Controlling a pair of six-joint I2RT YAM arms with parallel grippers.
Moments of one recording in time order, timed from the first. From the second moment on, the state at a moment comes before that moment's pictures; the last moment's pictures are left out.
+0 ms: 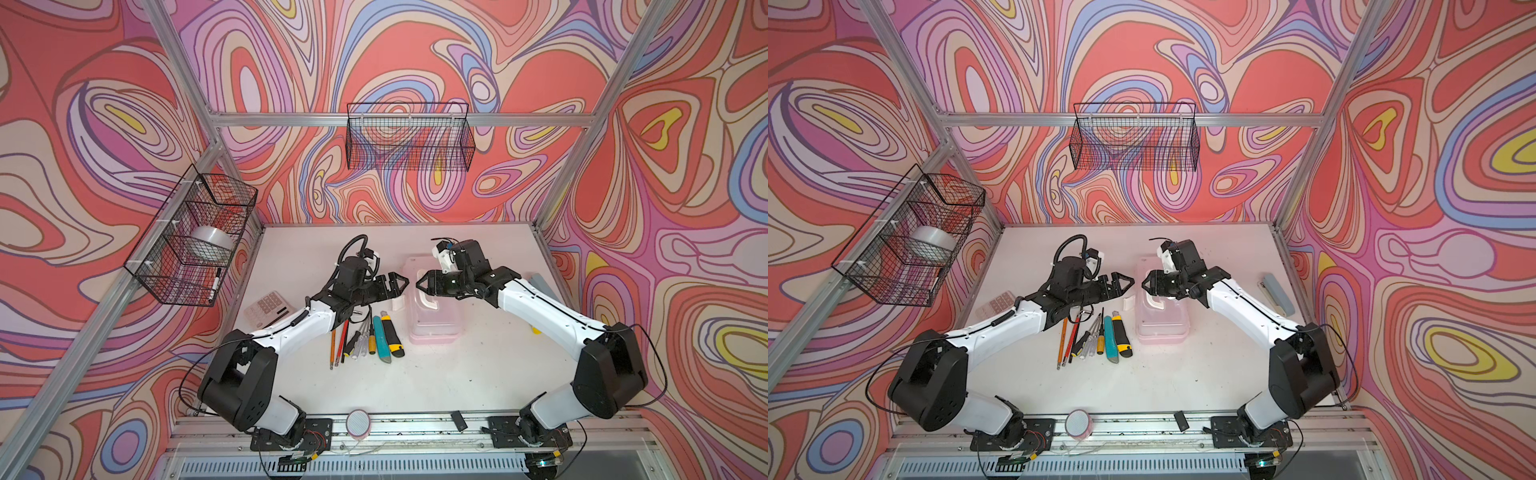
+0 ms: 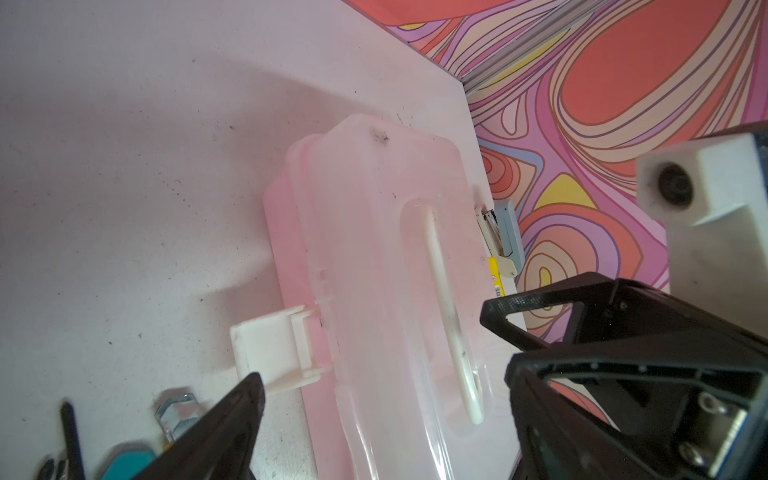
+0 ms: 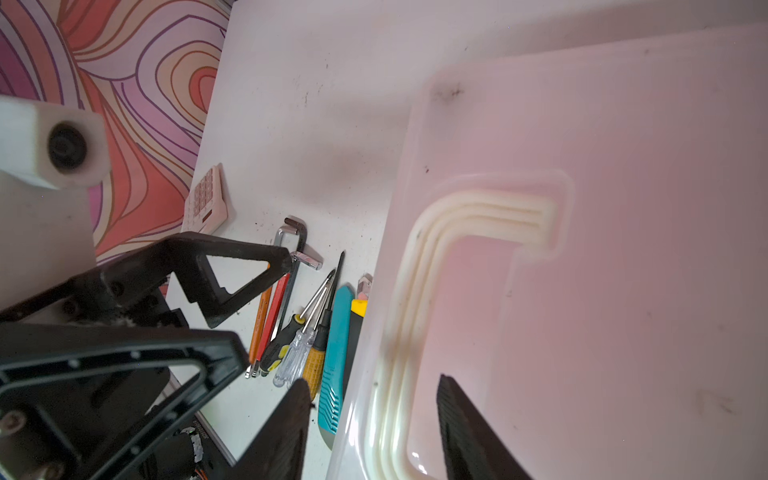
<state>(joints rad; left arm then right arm) -0.51 1.49 0.91 0.06 0.36 -0.76 0.47 1.54 1.18 -0.42 -0.37 0.50</state>
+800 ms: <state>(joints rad) -0.51 1.52 0.91 0.06 0.38 -0.76 0.38 1.61 1.03 -0.11 -0.71 0.61</state>
